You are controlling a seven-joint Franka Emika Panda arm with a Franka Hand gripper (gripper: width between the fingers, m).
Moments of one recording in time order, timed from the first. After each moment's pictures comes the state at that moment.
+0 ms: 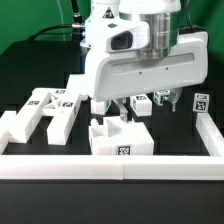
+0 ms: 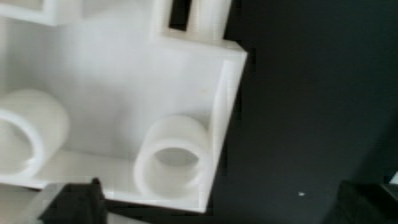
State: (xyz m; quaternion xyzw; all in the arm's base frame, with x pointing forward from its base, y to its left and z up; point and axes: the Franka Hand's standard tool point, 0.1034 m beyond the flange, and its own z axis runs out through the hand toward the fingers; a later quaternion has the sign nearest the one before) arm 0.627 0.029 0.055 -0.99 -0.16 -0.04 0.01
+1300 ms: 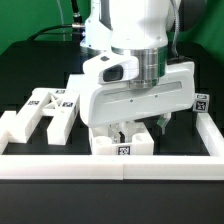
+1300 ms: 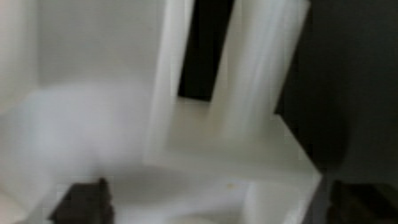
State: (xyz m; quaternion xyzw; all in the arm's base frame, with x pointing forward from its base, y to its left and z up) arm 0.614 0.015 0.009 -0.99 -0.16 -0.05 0.01
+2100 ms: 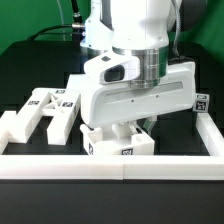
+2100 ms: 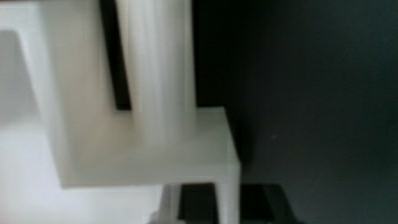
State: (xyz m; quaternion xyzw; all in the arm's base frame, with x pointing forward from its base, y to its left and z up) arm 0.614 0.017 0.009 -0.99 -0.16 -0.05 0.01
